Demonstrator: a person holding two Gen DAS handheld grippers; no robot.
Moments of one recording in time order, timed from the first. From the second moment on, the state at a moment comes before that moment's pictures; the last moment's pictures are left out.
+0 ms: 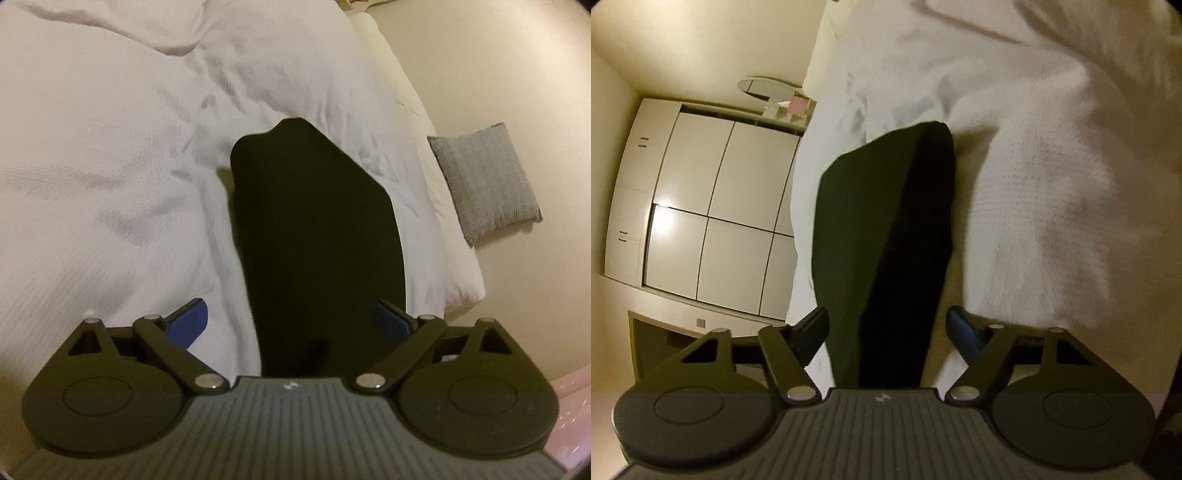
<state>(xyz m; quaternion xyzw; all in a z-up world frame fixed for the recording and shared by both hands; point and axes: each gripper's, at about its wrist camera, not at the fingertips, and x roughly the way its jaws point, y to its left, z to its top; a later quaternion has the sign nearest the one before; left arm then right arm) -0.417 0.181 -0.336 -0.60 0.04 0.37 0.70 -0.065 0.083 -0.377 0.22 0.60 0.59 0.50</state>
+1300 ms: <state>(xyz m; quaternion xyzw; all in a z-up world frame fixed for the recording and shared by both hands) -0.483 0.214 -0.185 -0.67 -0.08 0.38 0.63 -0.102 0.175 -0.213 0.13 0.62 0.63 0.45</state>
